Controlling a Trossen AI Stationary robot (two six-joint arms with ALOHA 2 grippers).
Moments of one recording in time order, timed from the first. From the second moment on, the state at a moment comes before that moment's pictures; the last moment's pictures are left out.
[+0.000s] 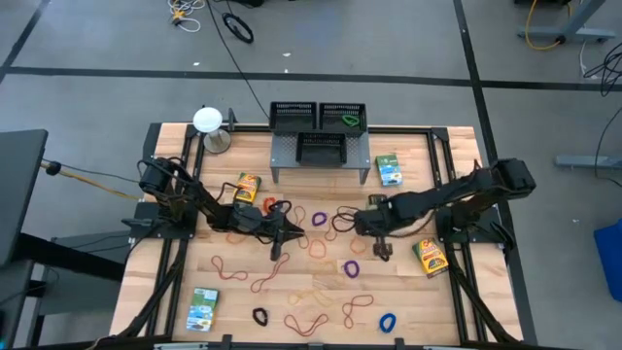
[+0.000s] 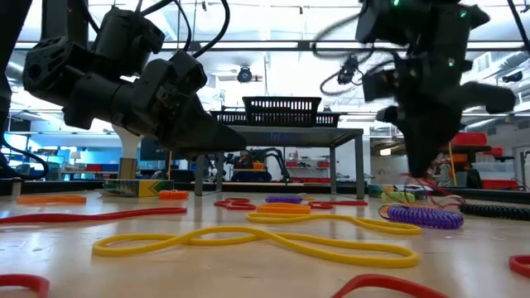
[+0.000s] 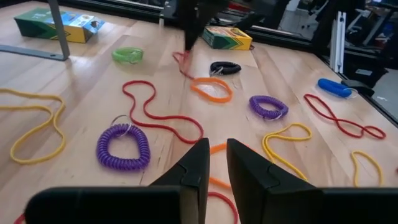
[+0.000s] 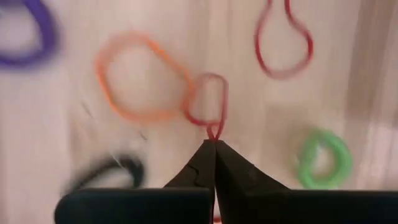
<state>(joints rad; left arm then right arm) -0.20 1.82 0.42 1.16 -0.18 -0.20 0.20 1.54 0.90 -0.72 0.13 0.12</state>
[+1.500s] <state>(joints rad) -0.20 1.75 0.64 0.91 -0.24 -0.13 0.35 1.54 0.90 -0.10 0.44 0.14</state>
